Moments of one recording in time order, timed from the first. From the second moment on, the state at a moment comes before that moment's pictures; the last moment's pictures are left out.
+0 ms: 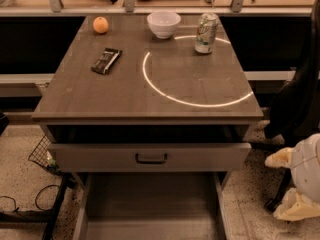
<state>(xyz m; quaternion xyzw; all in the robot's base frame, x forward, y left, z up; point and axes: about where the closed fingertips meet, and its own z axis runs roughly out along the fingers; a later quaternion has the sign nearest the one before) 0.316 -0.237 0.830 -0.66 0.75 -0.04 0.10</state>
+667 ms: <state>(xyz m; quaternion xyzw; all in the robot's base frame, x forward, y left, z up) 0.311 -0.237 0.820 -0.66 0.75 -0.04 0.10</state>
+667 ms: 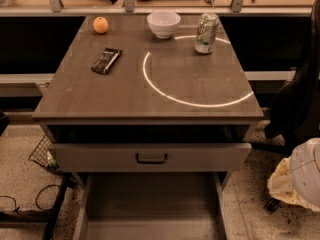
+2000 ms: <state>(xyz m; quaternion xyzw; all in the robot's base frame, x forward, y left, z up) 0.301 -0.118 0.604 -0.68 0.73 0.02 0.06</state>
